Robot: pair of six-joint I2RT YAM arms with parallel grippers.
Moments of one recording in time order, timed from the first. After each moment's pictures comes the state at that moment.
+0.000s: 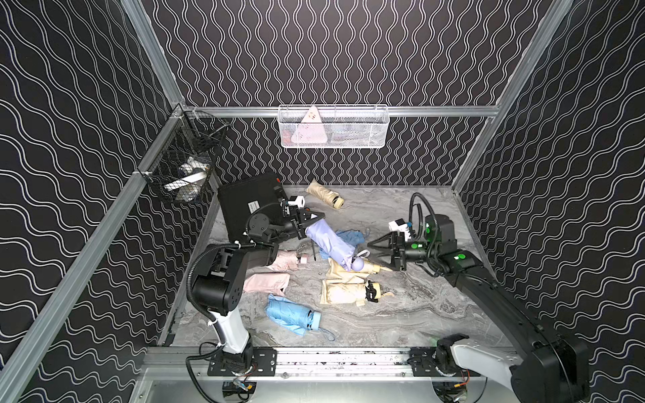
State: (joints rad) left arm -0.14 1.78 0.84 1.38 1.10 -2.04; right arm 0.36 1.13 0.81 -0.21 -0.97 1.18
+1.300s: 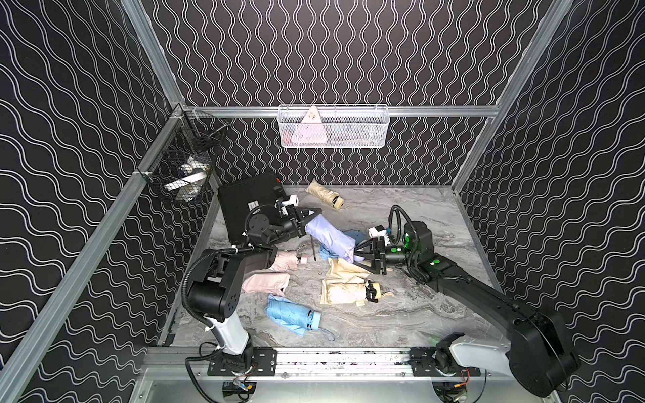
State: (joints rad) left arm -0.15 1.73 0.79 1.29 0.92 -1.95; right arm 0.48 1.27 0.75 0.15 -0.93 1.39
